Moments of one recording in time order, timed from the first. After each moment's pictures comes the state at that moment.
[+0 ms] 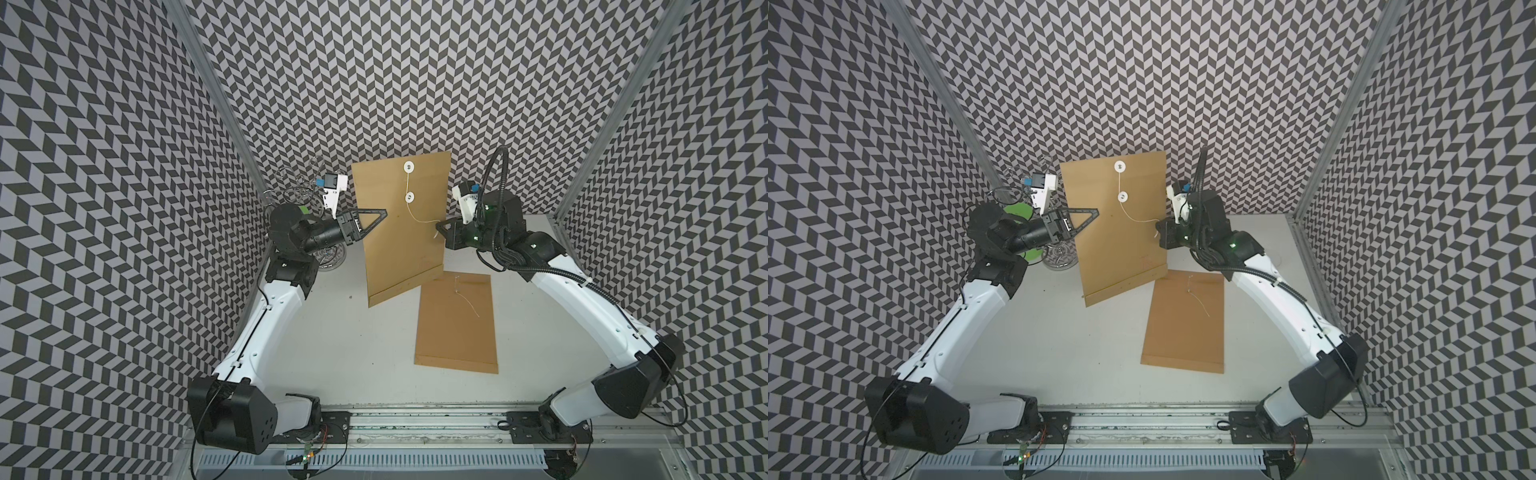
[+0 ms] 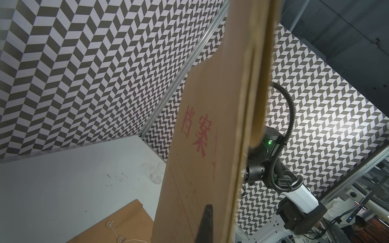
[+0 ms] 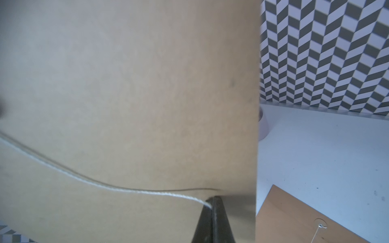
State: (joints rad) left arm -0.16 1.30 1.23 0.33 1.05 -0.89; right arm 0.54 1.52 1.63 -0.53 -0.20 0.33
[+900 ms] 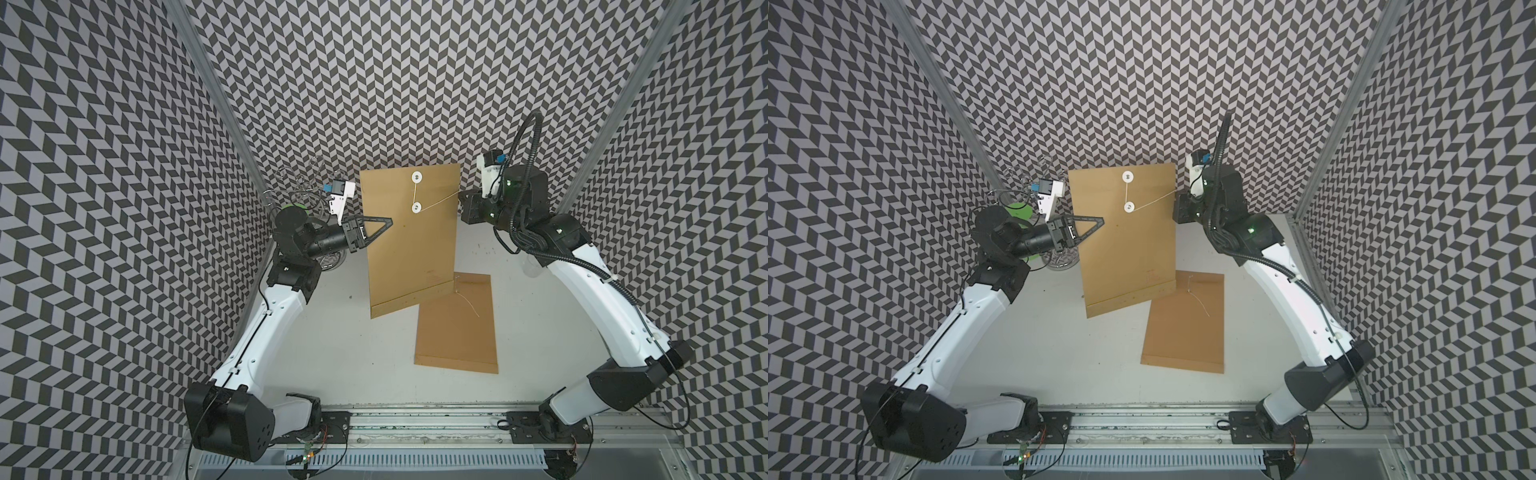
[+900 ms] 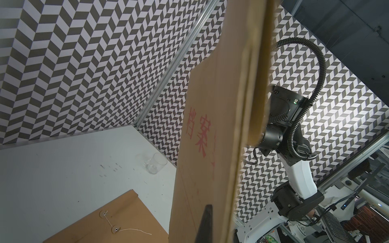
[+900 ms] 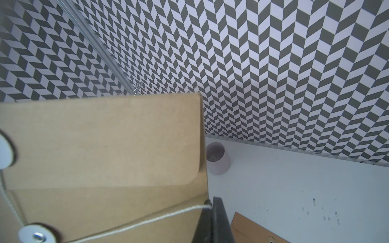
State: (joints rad) left arm -0.20 1.27 1.20 0.27 1.07 -0.83; right arm 0.51 1.56 1.89 -0.65 0.02 0.26
